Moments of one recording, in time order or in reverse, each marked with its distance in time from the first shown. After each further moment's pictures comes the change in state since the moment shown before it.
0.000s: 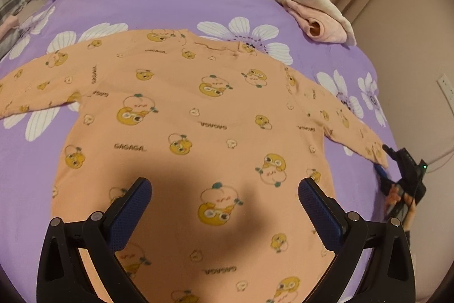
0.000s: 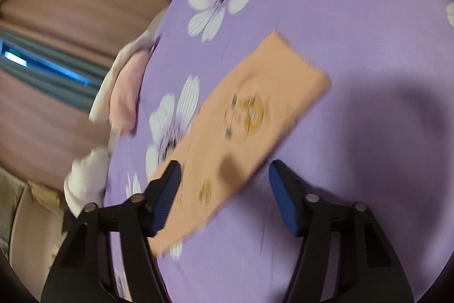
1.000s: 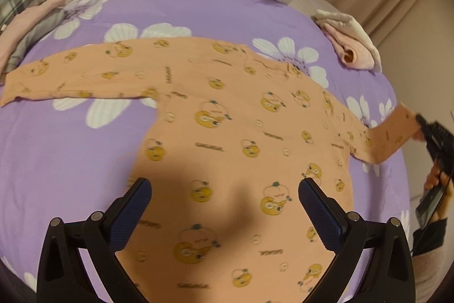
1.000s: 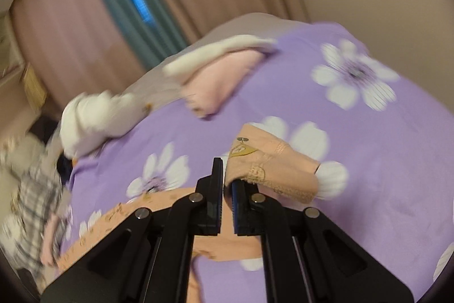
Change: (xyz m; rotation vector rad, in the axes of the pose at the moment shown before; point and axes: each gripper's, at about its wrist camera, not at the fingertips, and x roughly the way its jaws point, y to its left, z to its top) left arm -0.058 0.069 0.001 -0.134 -0.055 0.057; right arm -0.019 0.211 -0.042 -0.685 -0.028 -0.009
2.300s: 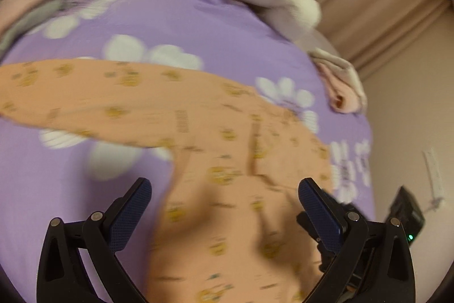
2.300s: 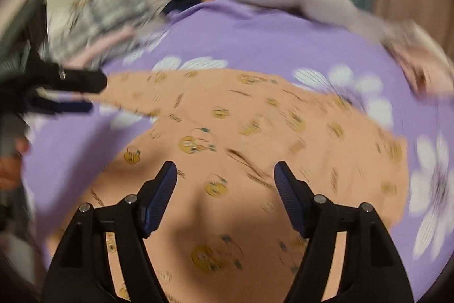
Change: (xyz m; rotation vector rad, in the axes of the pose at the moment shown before) left arm 0.015 0.049 0.065 -0.093 -0.050 -0.249; right arm 0.042 0.204 -0.175 -0.657 0.347 0.360
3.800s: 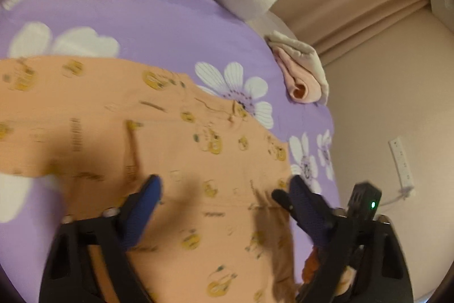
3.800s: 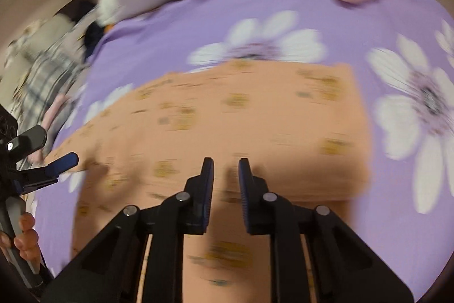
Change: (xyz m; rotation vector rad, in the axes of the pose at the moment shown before) left arm 0.083 -0.034 0.021 0.011 0.084 -0.212; right arm 0.031 -0.098 -0.013 0.436 0.042 -0.129
